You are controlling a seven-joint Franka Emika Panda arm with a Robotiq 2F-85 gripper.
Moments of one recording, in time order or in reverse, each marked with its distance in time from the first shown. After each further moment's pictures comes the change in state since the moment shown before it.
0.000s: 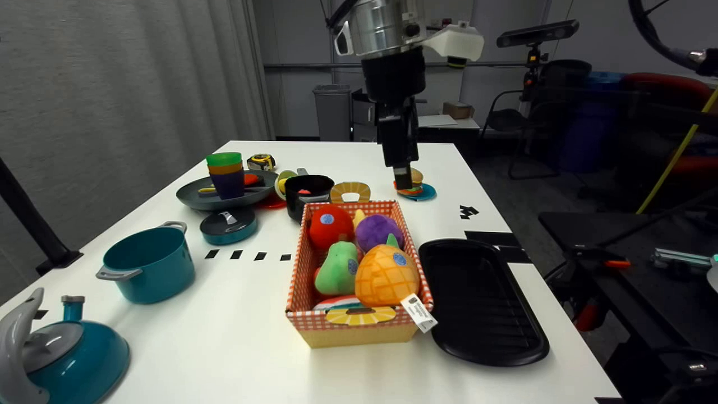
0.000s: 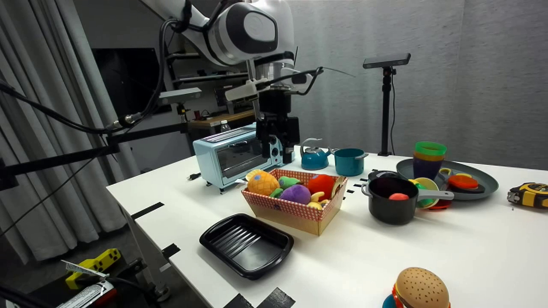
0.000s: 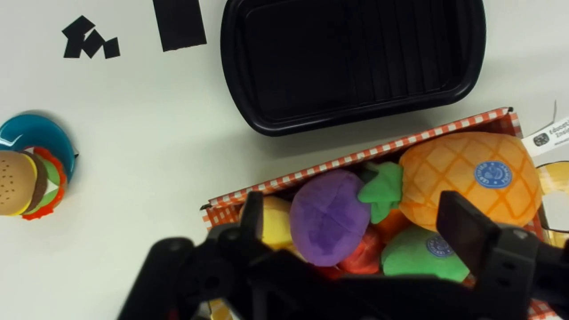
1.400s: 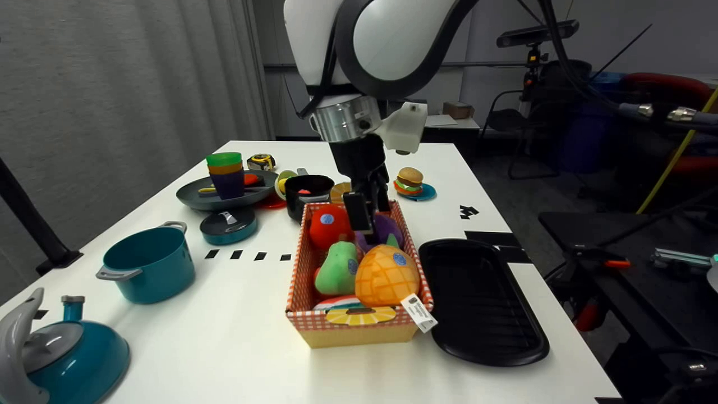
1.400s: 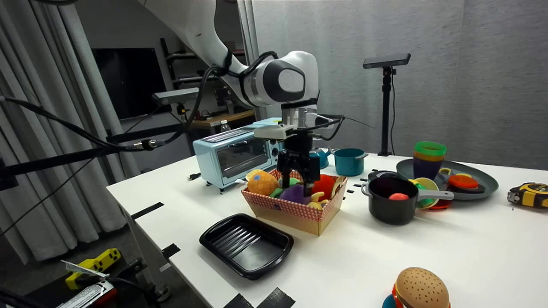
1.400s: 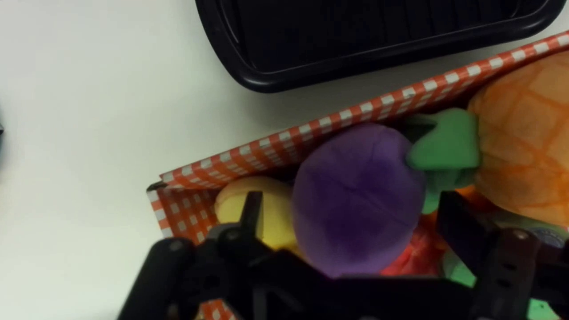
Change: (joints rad) arm -0.007 0.311 -0.008 0.191 0.015 0.065 0.000
